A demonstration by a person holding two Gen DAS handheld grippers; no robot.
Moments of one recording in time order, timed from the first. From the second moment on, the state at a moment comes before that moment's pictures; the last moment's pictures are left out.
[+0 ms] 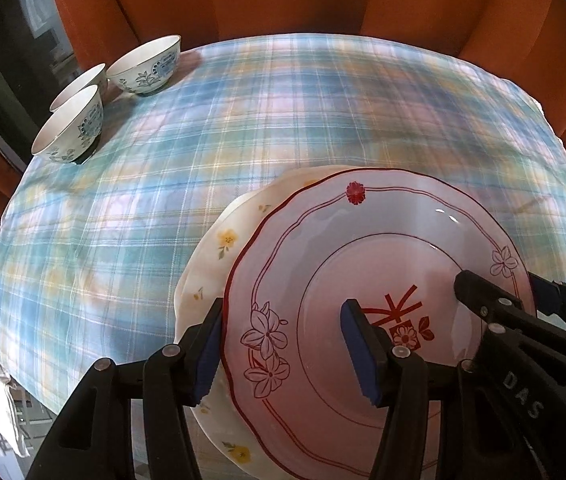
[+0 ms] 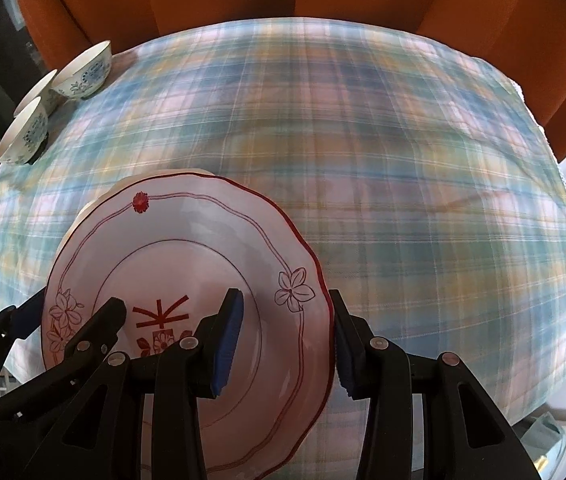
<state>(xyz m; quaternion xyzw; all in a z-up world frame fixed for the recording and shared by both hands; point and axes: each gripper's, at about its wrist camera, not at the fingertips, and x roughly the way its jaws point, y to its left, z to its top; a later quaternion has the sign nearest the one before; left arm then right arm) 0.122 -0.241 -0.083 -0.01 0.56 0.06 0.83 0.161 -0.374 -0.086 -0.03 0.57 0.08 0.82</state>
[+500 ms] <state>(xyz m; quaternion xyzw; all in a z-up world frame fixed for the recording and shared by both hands) 0.114 -0.236 -0.080 -0.01 0.56 0.09 0.82 0.157 -0.385 -0.079 0.00 0.56 0.09 0.82</state>
